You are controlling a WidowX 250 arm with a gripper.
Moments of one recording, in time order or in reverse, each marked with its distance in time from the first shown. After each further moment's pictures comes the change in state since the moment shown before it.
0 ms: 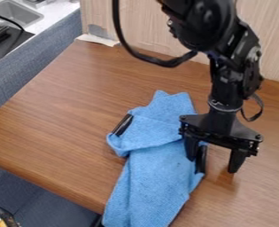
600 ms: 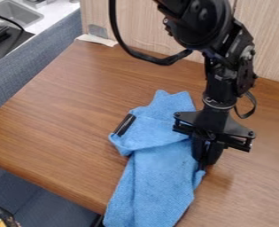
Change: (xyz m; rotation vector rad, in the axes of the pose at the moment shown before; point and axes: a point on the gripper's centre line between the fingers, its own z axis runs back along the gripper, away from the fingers) arm 0.000 0.002 0.000 0.004 -0.002 -0.003
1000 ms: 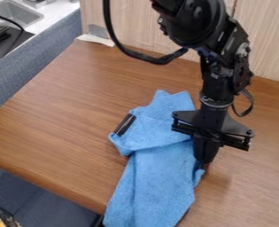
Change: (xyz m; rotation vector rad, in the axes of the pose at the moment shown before) arm -0.002 0.004 0.004 -0.013 0.007 -0.023
